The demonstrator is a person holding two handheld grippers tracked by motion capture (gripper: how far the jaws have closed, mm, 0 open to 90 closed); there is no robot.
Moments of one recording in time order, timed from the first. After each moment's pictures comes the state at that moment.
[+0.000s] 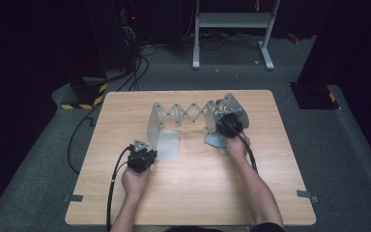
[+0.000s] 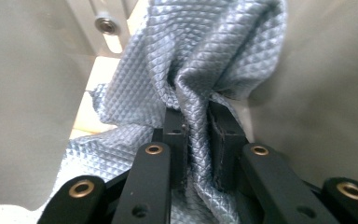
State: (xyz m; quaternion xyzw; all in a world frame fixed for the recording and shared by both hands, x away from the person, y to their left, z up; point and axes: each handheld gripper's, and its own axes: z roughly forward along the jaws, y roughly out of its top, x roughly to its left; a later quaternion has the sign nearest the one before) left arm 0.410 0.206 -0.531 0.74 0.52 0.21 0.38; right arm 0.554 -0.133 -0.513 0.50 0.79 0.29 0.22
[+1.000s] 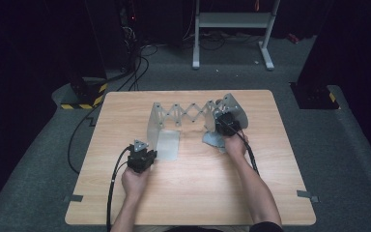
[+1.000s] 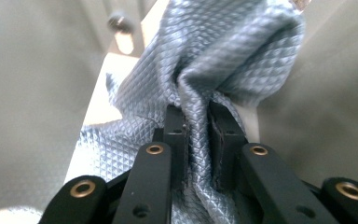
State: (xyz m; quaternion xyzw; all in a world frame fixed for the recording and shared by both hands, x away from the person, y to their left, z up) left arm 0.410 0.207 -0.531 0.74 0.52 0.20 0.38; right arm 0.556 -0.126 -0.509 0.48 0.80 0.27 0.22
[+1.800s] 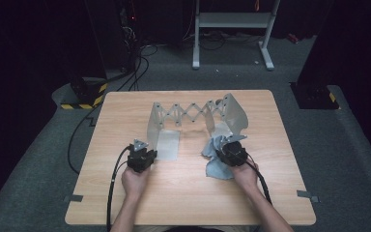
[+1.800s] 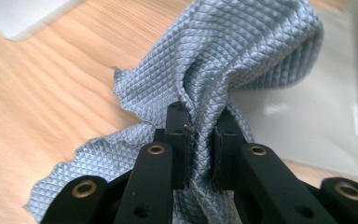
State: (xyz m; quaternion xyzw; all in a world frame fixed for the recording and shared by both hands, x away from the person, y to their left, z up) left arm 0.411 0.208 -0.531 0.74 0.52 0.20 0.38; right arm 0.438 -0.139 -0.504 0.40 0.84 0.33 0.16
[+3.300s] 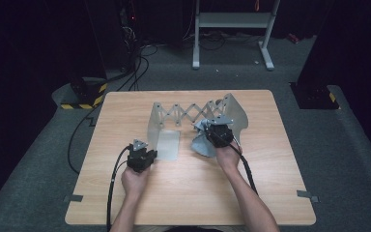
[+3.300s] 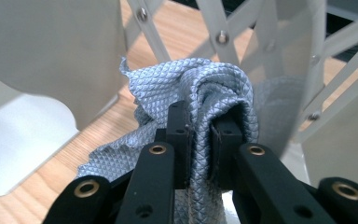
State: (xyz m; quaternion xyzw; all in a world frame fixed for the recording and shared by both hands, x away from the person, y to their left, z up) left arm 0.412 0.209 -0.531 0.74 0.52 0.19 0.39; right arm 0.475 -0.091 -0.464 0.41 0.78 0.39 0.26
